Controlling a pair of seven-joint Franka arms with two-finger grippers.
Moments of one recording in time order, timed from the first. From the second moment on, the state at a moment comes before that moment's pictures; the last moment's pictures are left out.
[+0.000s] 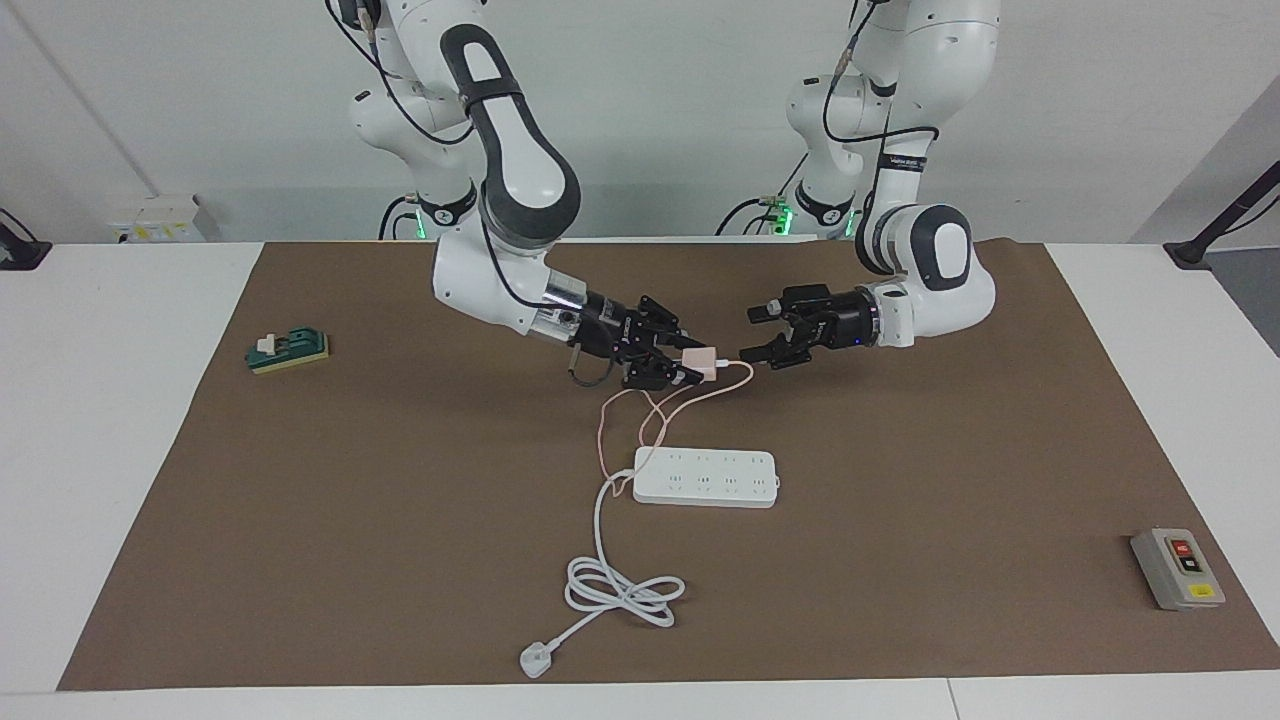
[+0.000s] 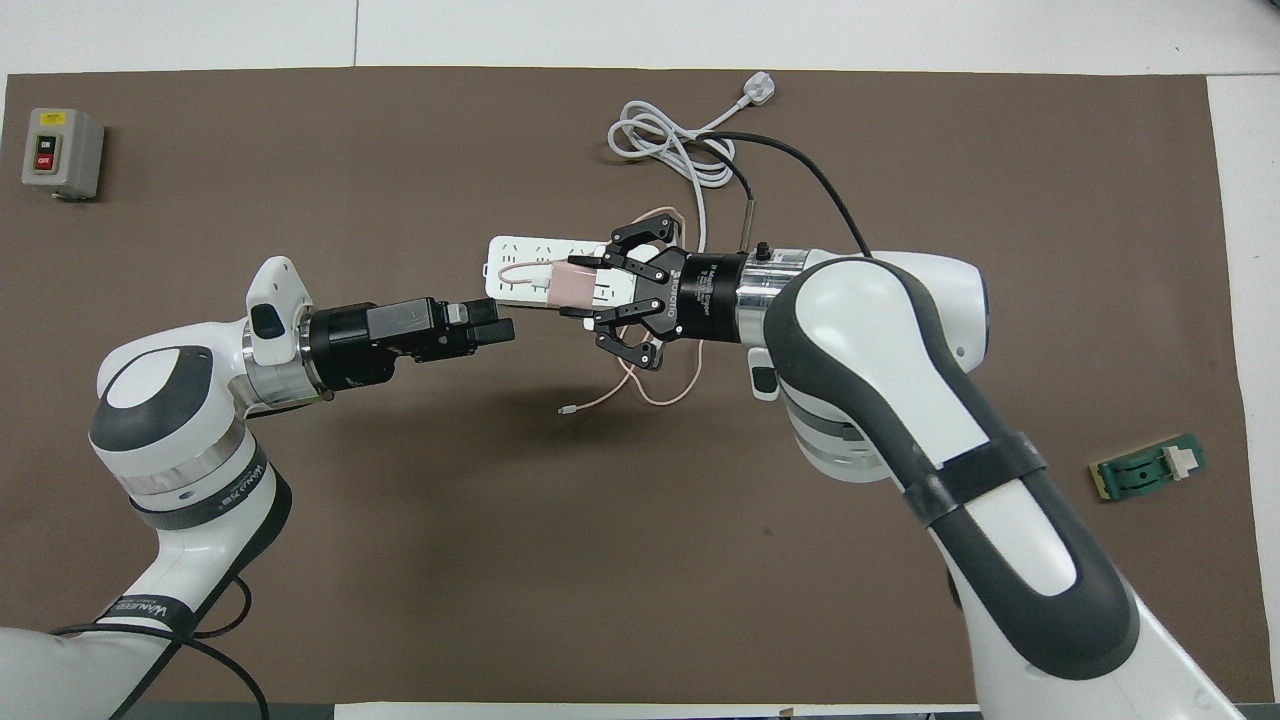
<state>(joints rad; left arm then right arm) -0.14 0.12 -0.02 -2.22 -1.73 1.77 0.80 0.62 0.28 -0.14 -1.86 1.55 2.34 1.10</state>
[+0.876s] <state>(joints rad) -0.14 0.12 -0.02 -2.24 -1.73 1.77 0.81 0.68 0.28 -0.14 -1.89 1.49 2.33 1.11</state>
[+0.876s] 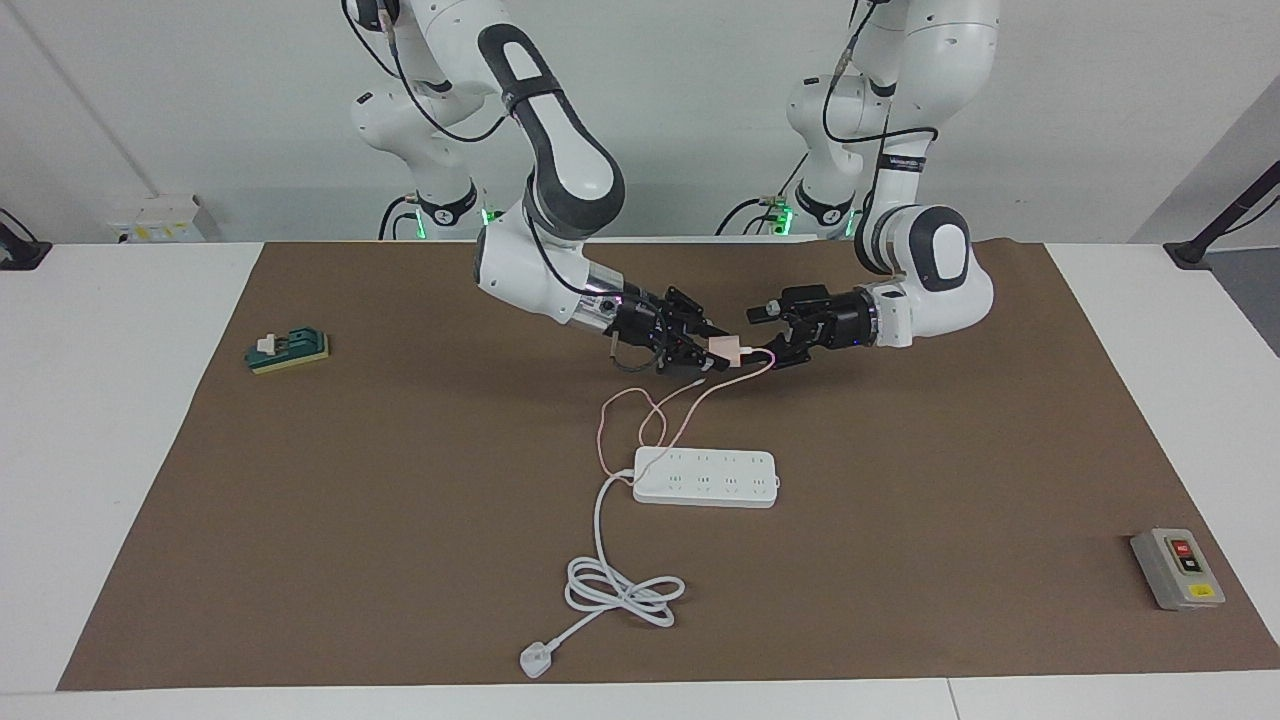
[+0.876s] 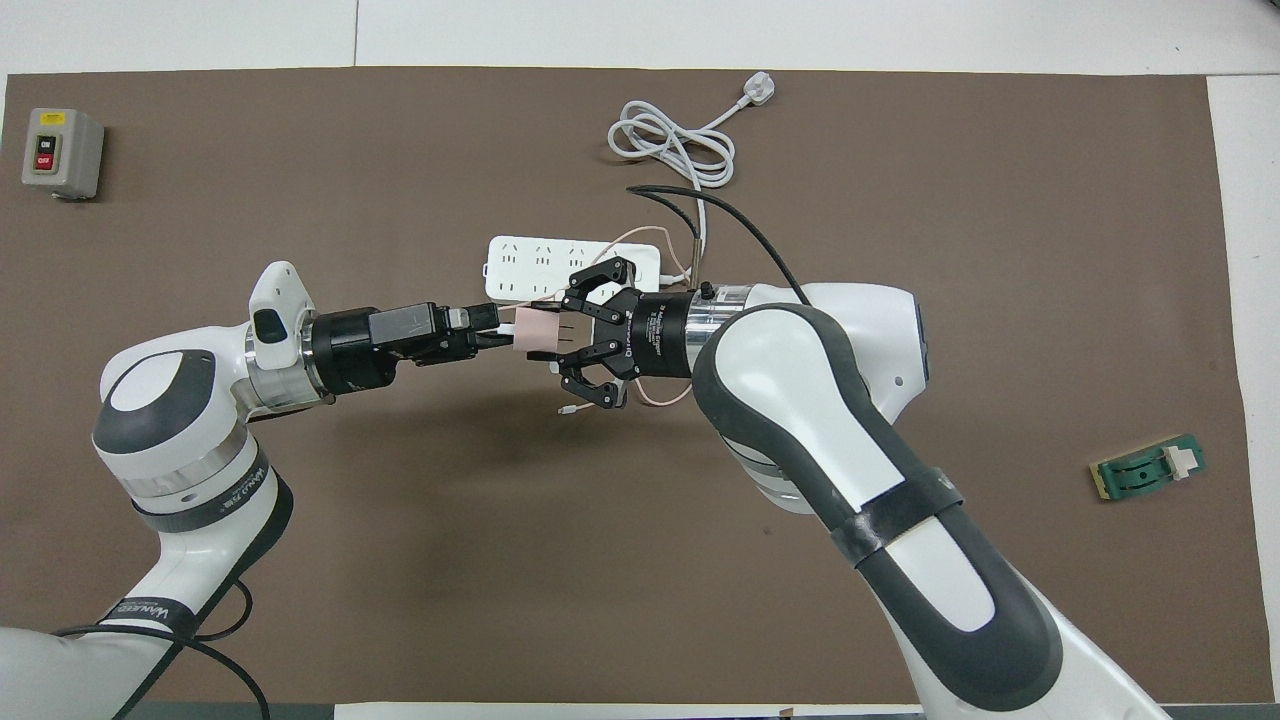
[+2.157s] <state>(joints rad) -0.16 0.12 -0.02 -2.27 -1.73 1.84 0.91 0.67 0.25 -0.14 -1.94 1.43 2.32 1.11</state>
